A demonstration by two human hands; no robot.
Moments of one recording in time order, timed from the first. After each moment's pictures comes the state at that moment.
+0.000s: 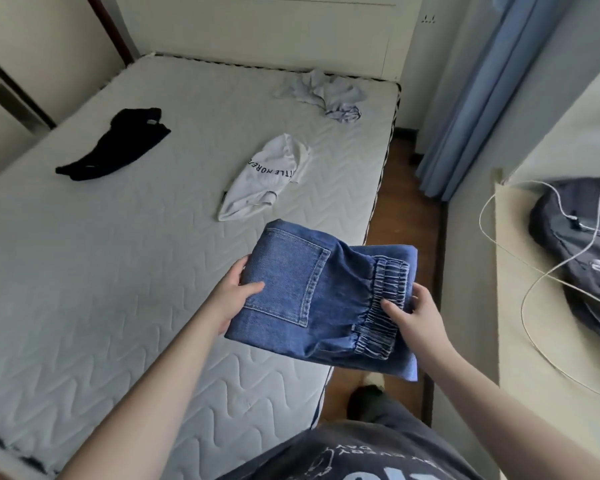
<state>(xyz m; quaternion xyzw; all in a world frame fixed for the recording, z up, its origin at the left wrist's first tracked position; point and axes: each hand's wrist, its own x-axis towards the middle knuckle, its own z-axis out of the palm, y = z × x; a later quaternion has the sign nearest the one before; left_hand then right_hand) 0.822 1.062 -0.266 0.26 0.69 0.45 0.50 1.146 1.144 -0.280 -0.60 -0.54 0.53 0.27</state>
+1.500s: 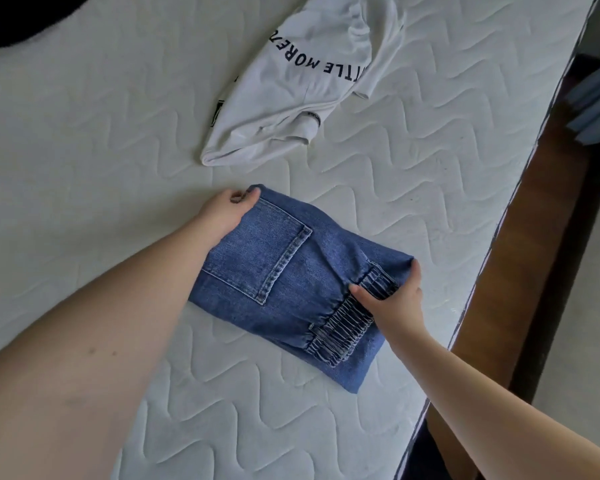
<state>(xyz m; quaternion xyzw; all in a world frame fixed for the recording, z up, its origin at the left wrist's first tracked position) 0.563 1.320 -0.617 0.24 0.87 0.22 0.38 0.897 1.344 -0.620 -0.66 -0.51 0.55 0.09</state>
